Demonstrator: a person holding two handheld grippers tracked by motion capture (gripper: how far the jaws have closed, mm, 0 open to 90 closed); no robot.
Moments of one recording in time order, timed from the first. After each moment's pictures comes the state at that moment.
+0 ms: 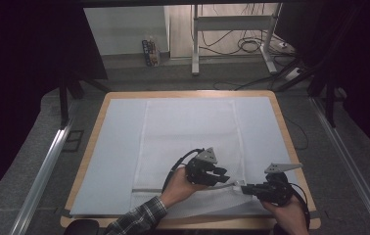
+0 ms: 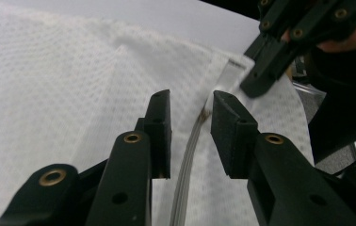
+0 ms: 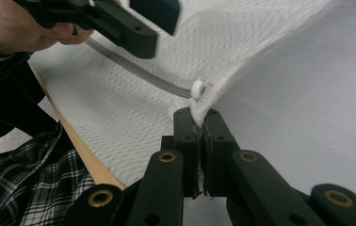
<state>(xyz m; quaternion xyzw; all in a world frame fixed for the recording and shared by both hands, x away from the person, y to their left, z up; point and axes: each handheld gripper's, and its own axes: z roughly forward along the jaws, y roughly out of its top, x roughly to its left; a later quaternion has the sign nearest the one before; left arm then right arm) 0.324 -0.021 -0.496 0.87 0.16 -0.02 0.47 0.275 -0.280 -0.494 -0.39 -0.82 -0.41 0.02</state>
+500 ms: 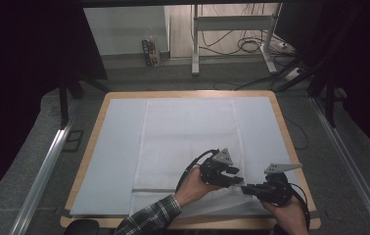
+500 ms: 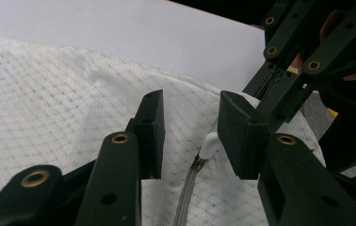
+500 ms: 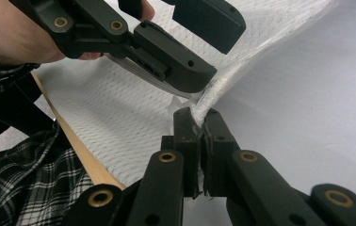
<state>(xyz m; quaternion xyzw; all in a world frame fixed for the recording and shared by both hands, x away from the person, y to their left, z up) 0.325 -0.055 -0.498 0.87 0.16 -0.01 0.46 0.274 -0.279 -0.494 -0.39 -0.83 -0.41 0.01</state>
